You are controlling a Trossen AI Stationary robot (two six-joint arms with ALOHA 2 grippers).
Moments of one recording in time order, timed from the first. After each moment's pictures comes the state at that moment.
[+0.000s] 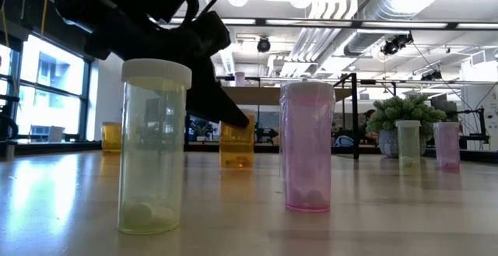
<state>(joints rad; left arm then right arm) -0.08 1.77 0.72 0.44 -0.15 -0.14 -0.36 1.26 1.56 -0.79 -0.03 -0.08</state>
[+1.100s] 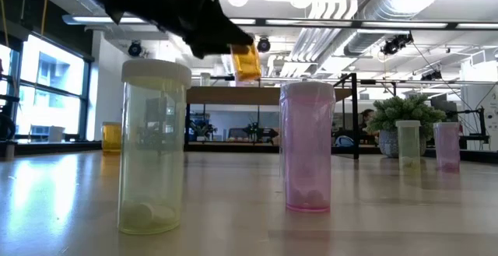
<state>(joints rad) 0.13 1.44 0.72 0.39 -0.14 0.02 -0.36 1.29 1.56 -0.88 -0.18 -0.05</state>
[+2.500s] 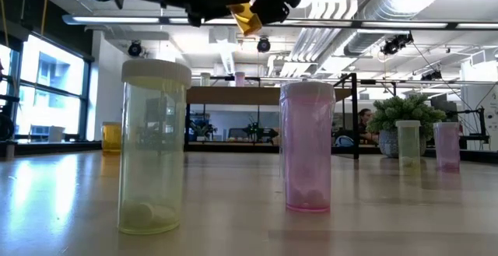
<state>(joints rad) 0.20 1.32 0.72 0.56 -0.19 0.14 -0.23 1.64 1.56 -0.62 -0.22 -0.26</state>
